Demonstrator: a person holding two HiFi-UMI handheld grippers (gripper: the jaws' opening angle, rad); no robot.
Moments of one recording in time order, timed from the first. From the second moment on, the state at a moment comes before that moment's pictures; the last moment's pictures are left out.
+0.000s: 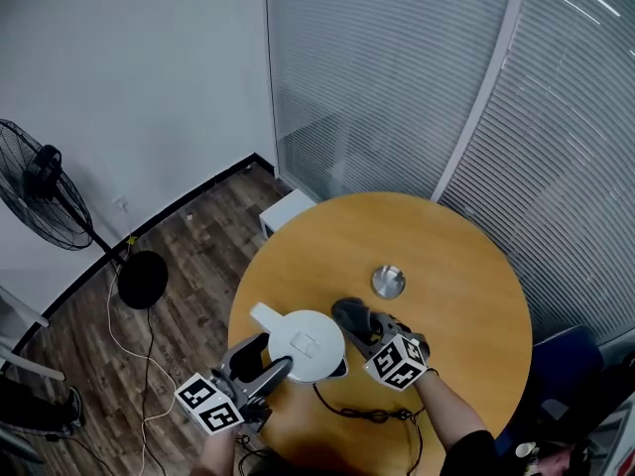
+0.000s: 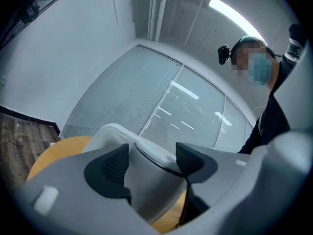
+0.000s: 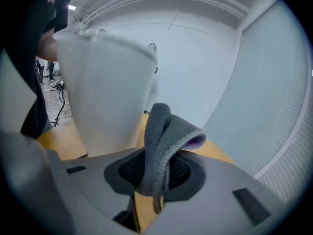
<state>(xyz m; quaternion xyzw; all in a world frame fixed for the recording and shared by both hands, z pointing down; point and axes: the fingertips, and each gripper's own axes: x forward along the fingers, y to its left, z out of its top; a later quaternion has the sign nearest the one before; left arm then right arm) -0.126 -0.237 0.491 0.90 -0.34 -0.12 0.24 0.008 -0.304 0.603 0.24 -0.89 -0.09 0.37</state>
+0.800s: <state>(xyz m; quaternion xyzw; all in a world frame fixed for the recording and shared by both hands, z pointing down) -0.125 -0.237 0.493 0.90 -0.34 -0.13 0.25 -0.034 -0.301 0.608 0.08 -0.89 -0.23 0.39</state>
